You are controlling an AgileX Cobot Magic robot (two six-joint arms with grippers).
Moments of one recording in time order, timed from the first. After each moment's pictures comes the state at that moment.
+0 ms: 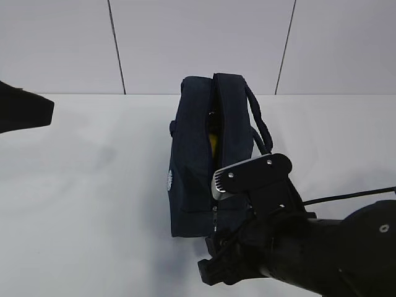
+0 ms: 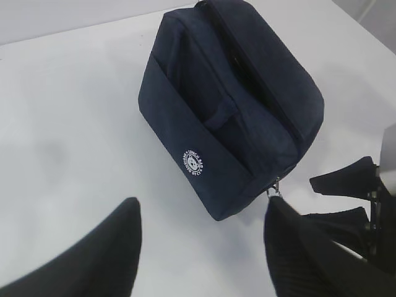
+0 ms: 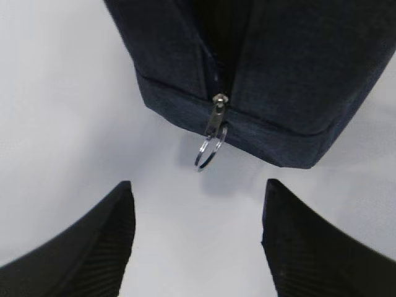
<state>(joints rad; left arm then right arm) -0.47 0.93 -0.80 -0.40 0.59 0.22 0.90 1.56 -0.62 1.60 -0.25 -1.20</state>
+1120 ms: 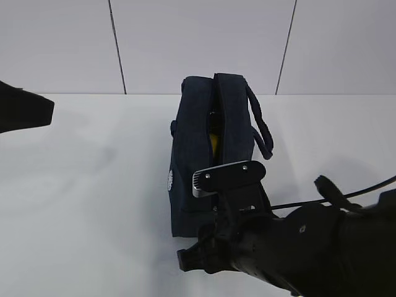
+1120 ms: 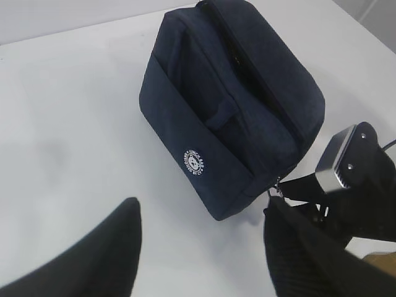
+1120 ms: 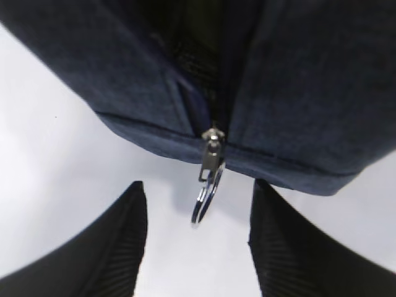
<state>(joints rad) -0.47 0.93 -0.80 -0.40 0.59 0.22 0.90 1.76 -0.72 1.52 -0.31 -1.00</state>
